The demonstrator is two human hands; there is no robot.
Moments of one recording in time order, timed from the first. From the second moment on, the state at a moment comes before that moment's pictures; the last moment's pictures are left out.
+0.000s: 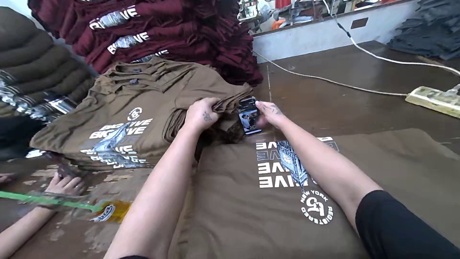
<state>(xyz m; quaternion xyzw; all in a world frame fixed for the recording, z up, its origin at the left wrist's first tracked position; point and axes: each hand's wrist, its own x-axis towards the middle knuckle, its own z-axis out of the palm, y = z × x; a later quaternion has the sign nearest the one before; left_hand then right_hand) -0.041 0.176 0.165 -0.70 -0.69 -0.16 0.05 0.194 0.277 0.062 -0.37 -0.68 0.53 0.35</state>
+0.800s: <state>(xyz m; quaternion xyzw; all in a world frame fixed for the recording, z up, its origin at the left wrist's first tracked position) -0.068 -0.031 0.024 -0.54 -0.76 -0.36 0.01 0.200 0.278 0.057 -0.44 -0.67 0.52 0.28</state>
